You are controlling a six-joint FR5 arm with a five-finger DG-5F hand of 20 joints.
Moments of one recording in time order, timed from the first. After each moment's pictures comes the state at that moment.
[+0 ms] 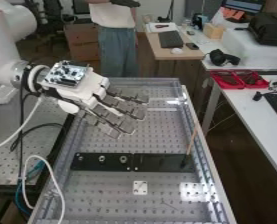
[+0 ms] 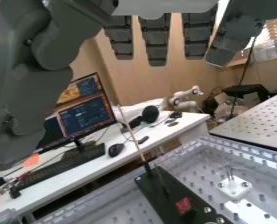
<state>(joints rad) 1.55 -1.67 -2.09 -2.58 -1.25 -0.42</state>
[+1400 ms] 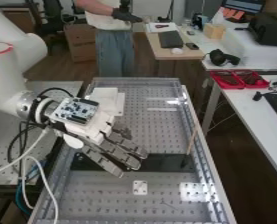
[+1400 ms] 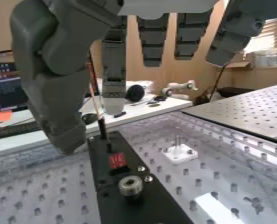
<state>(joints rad) 1.44 -1.86 -2.08 -2.47 -1.38 -0.61</state>
